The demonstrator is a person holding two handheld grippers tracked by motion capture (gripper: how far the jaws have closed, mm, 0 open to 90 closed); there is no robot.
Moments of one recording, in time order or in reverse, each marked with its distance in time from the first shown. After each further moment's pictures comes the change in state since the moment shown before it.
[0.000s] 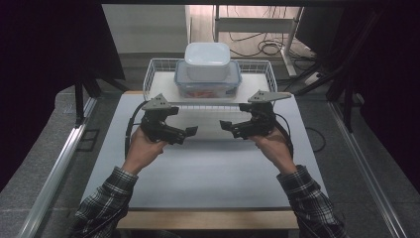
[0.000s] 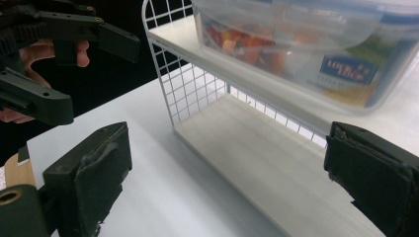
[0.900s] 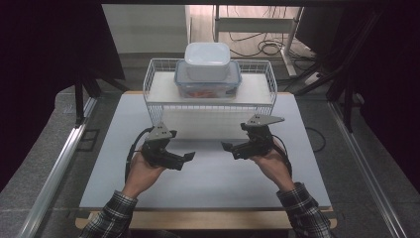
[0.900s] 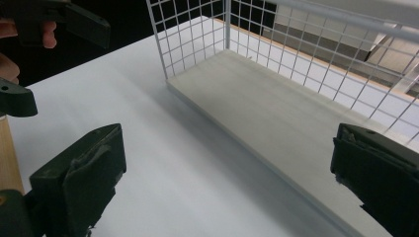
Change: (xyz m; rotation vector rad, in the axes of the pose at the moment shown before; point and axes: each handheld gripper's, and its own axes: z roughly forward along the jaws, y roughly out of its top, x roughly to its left) left arm -0.020 -0.067 0.009 0.052 0.027 0.016; right arm 0.005 -0.061 0.011 0.072 -0.025 -0.023
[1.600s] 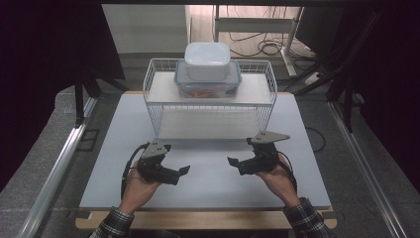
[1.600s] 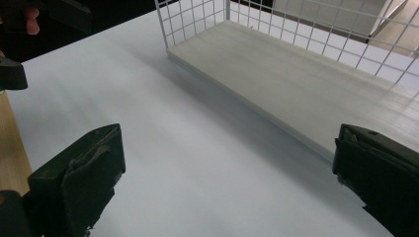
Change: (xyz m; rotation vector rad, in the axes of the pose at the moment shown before) left arm -0.013 -0.041 -0.007 0.020 0.033 -0.038; right arm 0.007 -0.044 -0.012 0.023 -0.010 0.022
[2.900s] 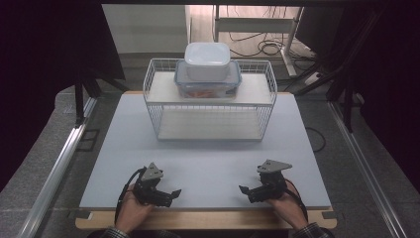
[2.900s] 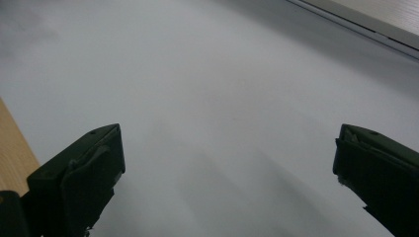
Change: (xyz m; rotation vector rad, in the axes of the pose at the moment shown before) left arm -0.002 -0.079 0.014 0.182 0.030 -0.062; right arm 0.004 -0.090 -0.006 0.178 -0.065 -0.006
